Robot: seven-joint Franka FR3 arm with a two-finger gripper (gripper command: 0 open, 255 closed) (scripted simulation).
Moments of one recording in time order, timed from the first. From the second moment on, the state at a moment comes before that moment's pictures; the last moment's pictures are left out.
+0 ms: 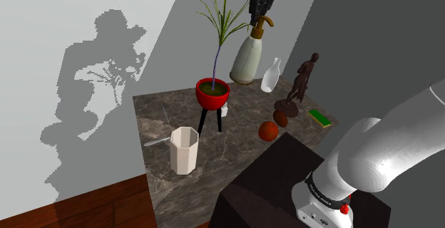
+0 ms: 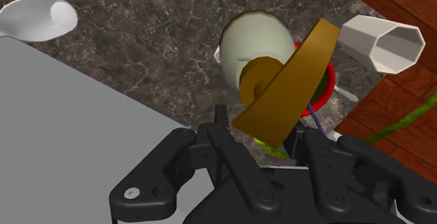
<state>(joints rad) 0.05 -0.23 -0.09 -1.73 -0.11 1.58 -0.20</state>
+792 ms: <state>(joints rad) 0.15 -0.34 0.10 -1.82 -0.07 1.53 0.09</state>
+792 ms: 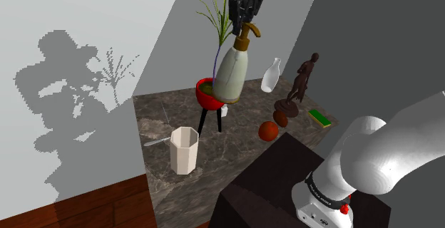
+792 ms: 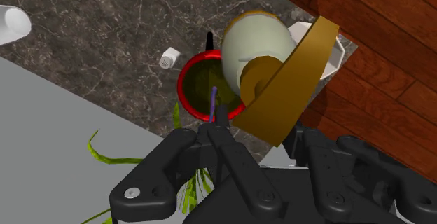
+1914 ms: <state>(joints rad) 0.16 -0.39 0.12 -2.08 -0.07 1.74 0.13</state>
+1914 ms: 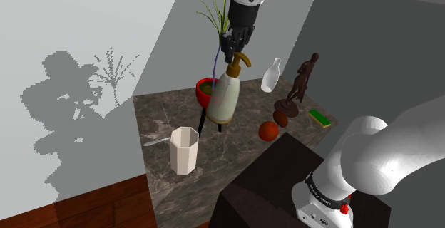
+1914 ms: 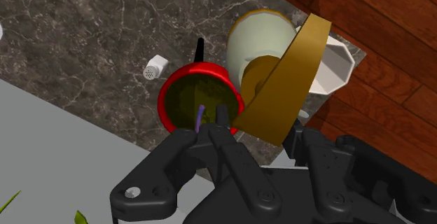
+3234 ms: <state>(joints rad) 0.16 -0.37 0.13 -2.34 -0.07 2.02 0.16</state>
